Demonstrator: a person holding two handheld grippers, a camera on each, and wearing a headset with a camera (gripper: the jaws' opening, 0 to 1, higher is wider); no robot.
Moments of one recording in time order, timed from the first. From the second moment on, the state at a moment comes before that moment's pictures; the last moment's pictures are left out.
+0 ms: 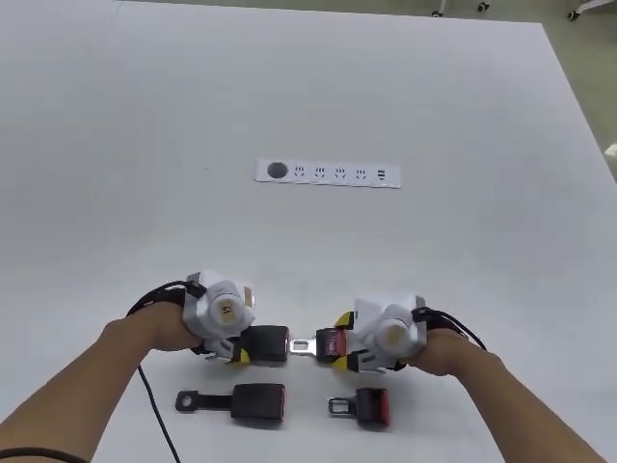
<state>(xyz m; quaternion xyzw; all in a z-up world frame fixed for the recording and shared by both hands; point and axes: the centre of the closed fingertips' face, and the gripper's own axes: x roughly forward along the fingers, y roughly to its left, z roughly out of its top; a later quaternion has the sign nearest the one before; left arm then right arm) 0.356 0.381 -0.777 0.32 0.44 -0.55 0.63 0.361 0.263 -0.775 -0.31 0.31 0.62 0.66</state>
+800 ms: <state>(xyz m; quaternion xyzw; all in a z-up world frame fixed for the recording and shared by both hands) 0.356 0.382 -0.779 0.32 0.44 -0.55 0.64 0.356 0.283 -0.774 -0.31 0.30 0.62 0.65</state>
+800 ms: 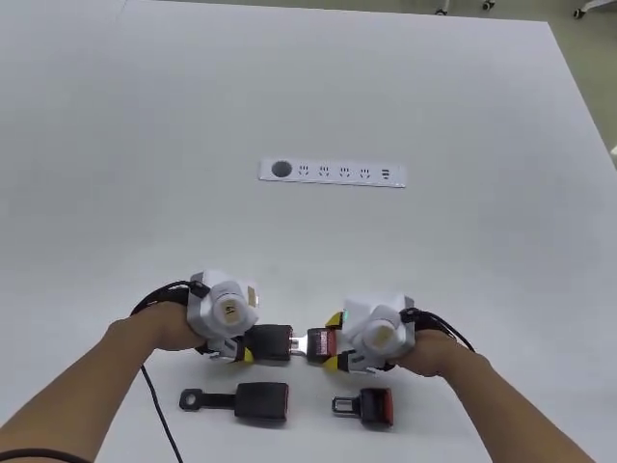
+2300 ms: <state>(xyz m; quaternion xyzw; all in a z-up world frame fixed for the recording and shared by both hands) 0.355 0.381 -0.774 0.33 0.43 -0.54 0.64 0.349 0.288 -0.761 -0.30 0.31 0.61 0.66</state>
